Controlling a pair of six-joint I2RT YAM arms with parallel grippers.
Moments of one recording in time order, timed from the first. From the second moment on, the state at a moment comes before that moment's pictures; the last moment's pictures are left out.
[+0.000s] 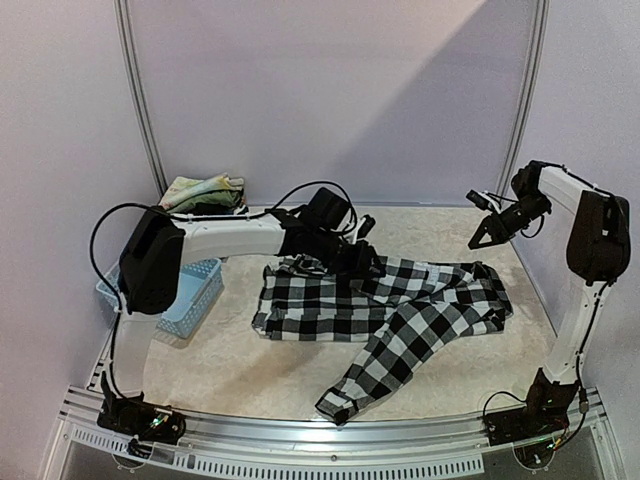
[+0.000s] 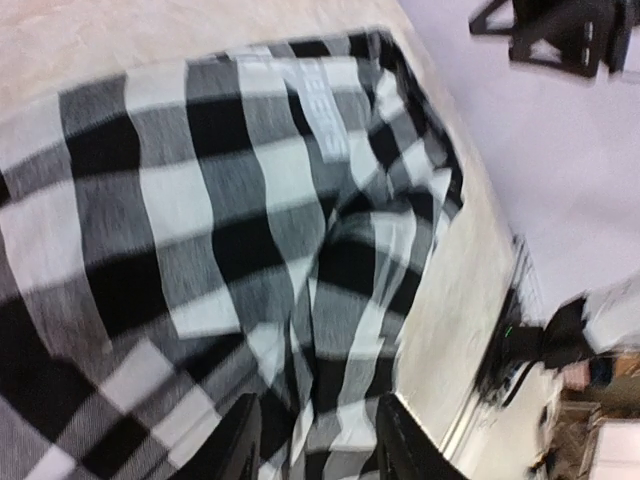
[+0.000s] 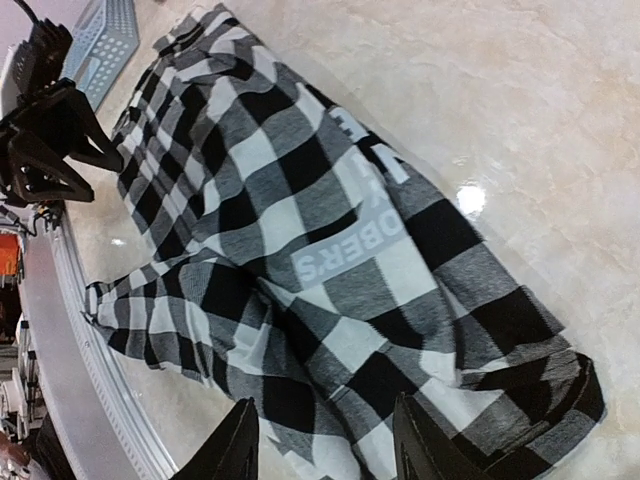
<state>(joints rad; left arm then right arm) -0.85 2.23 1.78 -0.30 0.45 -0.58 -0.12 2.04 1.78 -1.33 -0.71 -0.72</state>
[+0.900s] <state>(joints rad) -1.56 1.79 1.21 -0.64 -0.09 0.25 -0.08 1.73 1.38 -1.16 -0.87 -0.72</state>
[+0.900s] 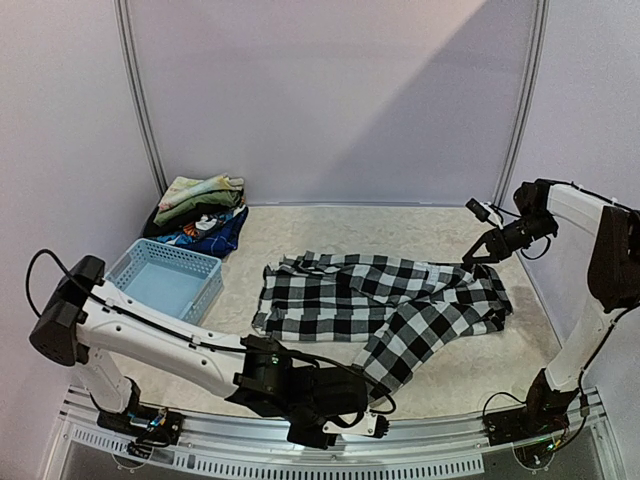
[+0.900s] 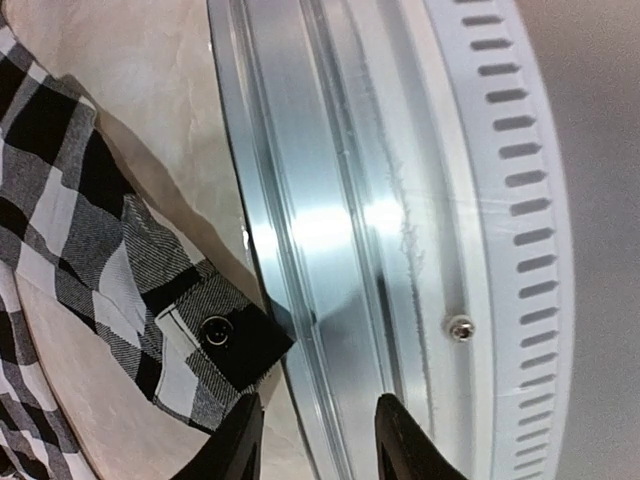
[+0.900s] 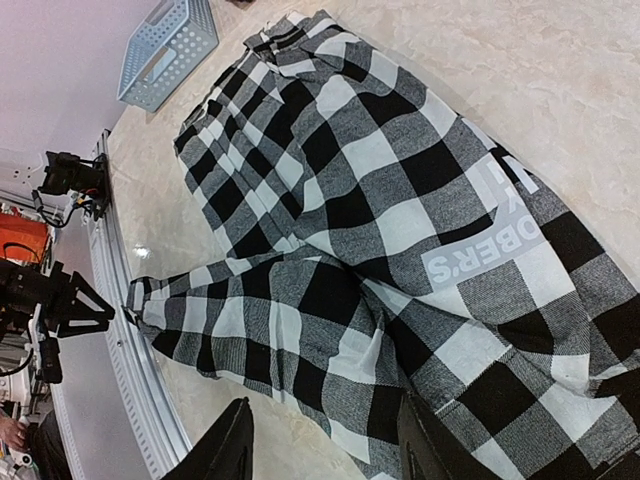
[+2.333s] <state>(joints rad) -1.51 2.01 1.35 -0.65 -0.20 0.32 -0.08 1.72 1.34 -1.15 -0.90 -0.72</state>
